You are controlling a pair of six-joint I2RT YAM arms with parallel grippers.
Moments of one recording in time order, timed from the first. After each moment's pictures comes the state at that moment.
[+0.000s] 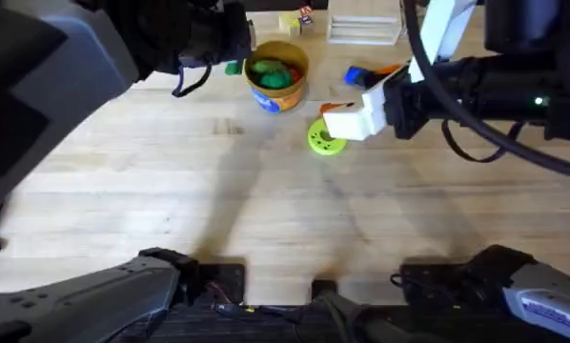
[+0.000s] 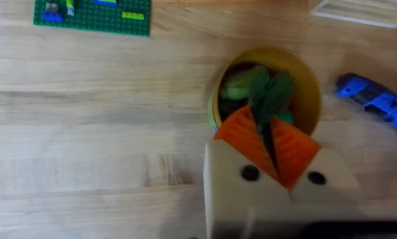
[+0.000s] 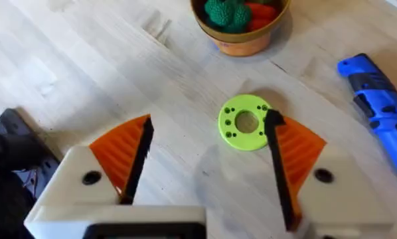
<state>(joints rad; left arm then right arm) -0.27 1.36 1.15 -0.57 -0.05 -0.32 0.53 1.07 0.99 -0.65 -0.25 0.02</state>
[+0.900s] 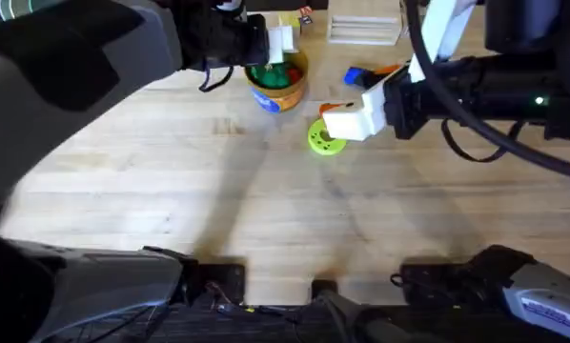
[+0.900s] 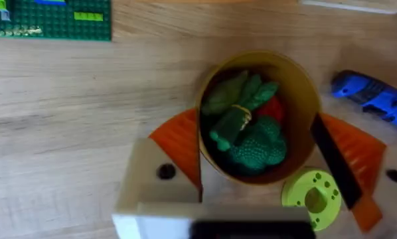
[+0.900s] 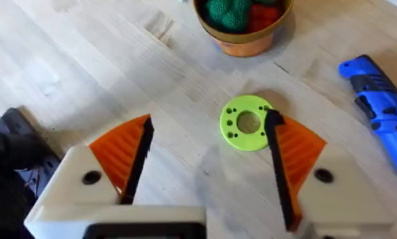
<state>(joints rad) -0.27 1.54 1.15 -0.42 0.05 -0.30 0.53 1.07 0.99 -0.64 -0.27 0.02</state>
